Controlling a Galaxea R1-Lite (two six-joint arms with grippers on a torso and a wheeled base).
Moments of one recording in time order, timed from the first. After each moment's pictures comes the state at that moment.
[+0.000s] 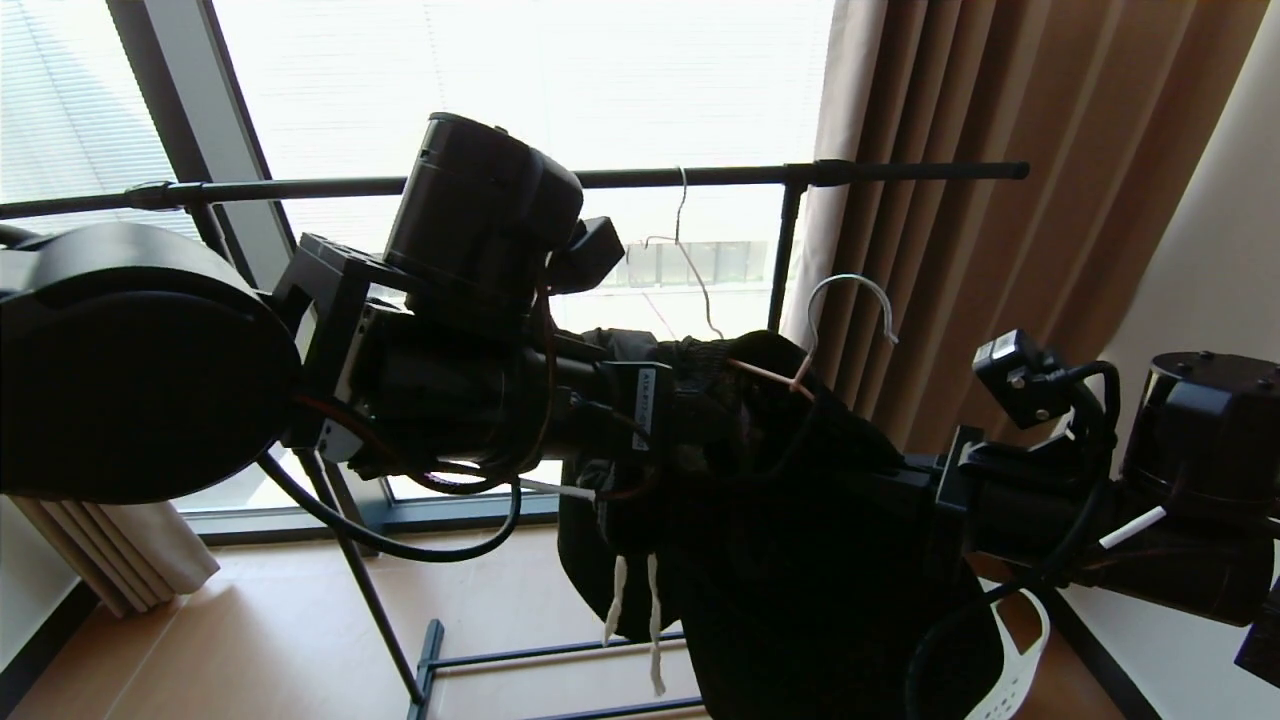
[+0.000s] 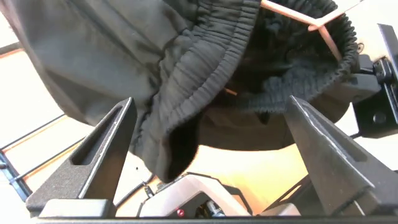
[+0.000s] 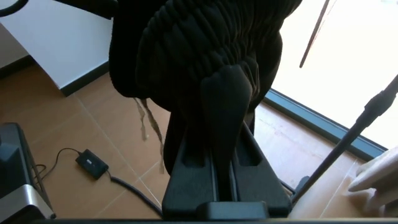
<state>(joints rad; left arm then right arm) -0.77 1.73 -1.38 0.22 0.01 -0.33 0.42 1.59 -0.52 -0.83 0.48 0.08</state>
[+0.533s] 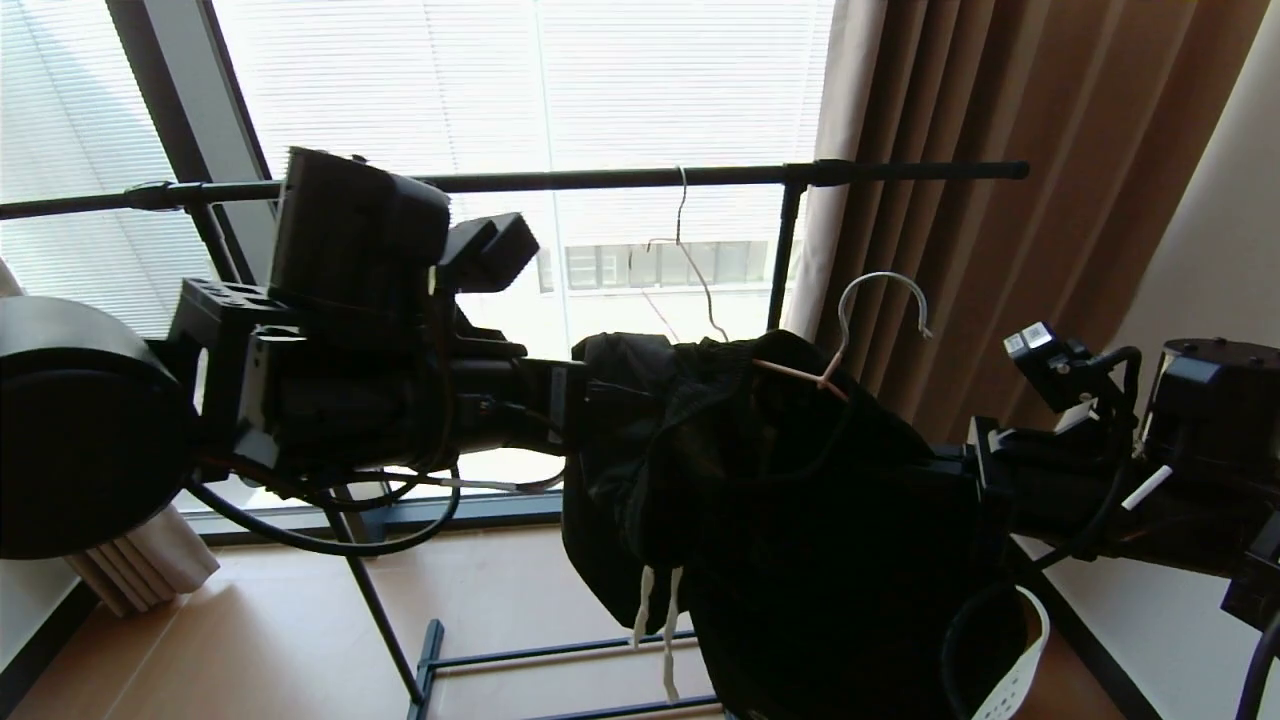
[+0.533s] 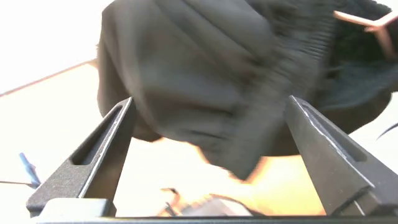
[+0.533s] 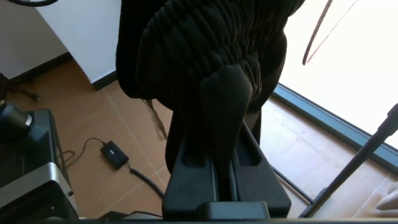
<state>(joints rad) -0.63 1.64 -1.15 -0.03 -0.01 -0.20 0.25 1.64 -0.55 -0.83 0.78 0.06</state>
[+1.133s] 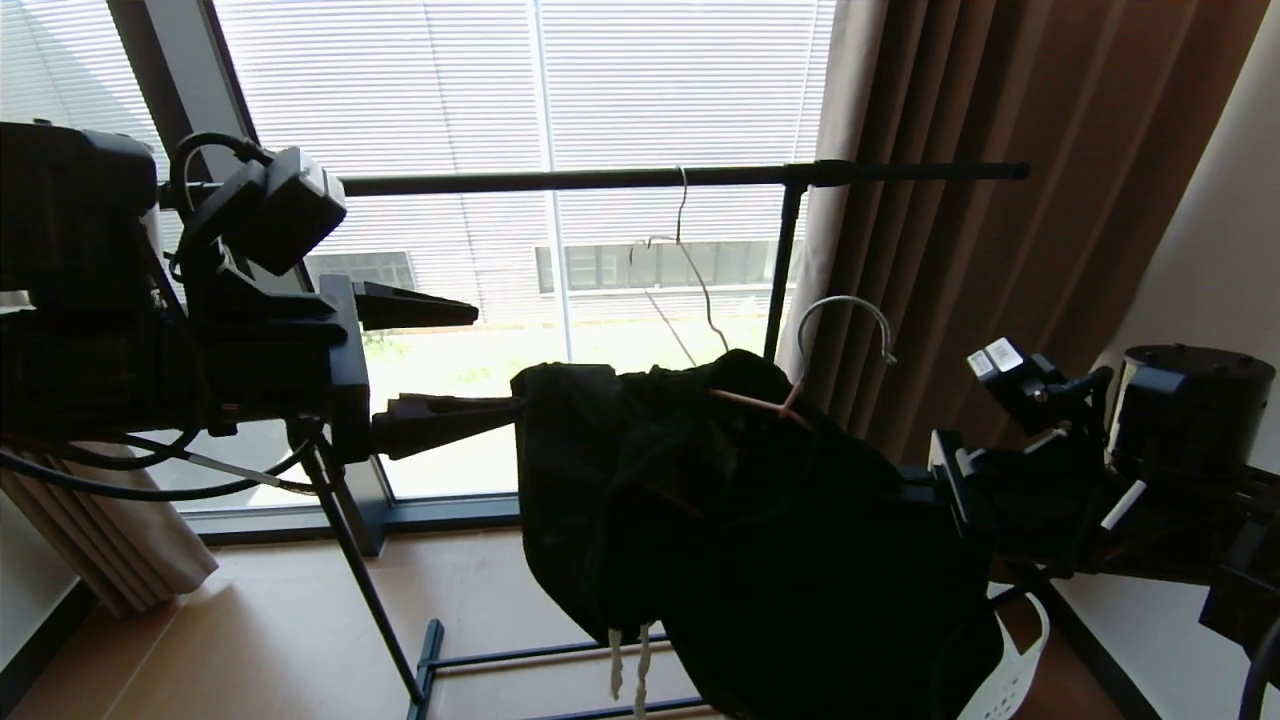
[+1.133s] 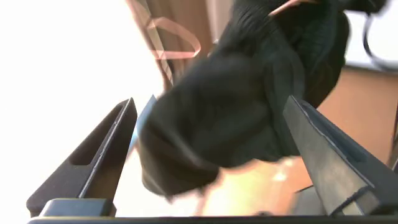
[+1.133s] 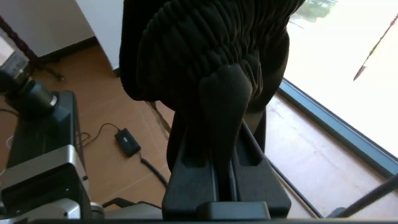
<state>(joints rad) -0.25 1.51 -1.03 -0.13 -0.77 0.50 0.35 1.64 -0.55 -0.82 0.84 0.01</state>
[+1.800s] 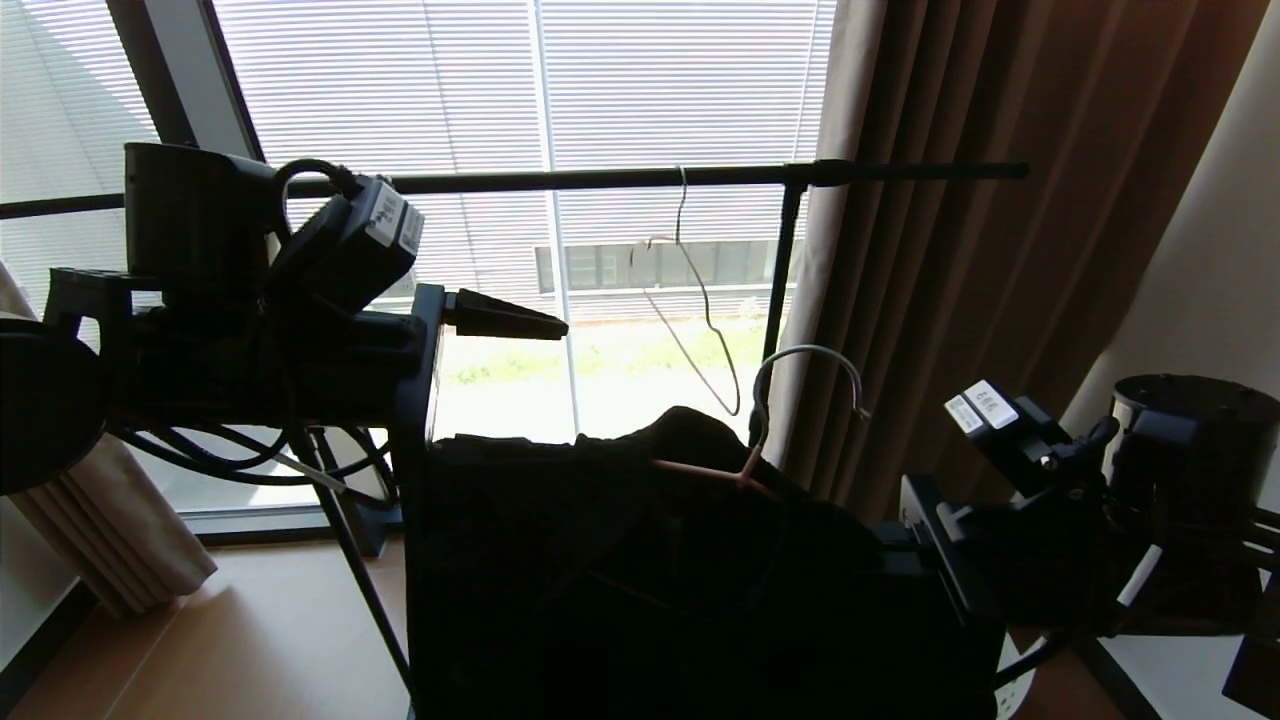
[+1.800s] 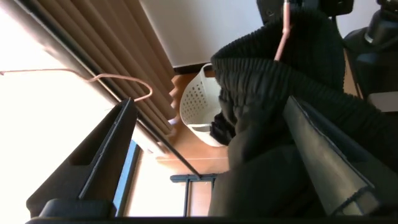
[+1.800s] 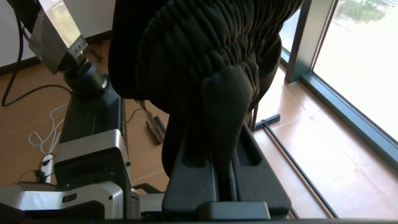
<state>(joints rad) -0.34 1.62 -1.10 -0.12 -0.96 0.67 0.50 1.60 -0.50 -0.81 0.84 0.01</state>
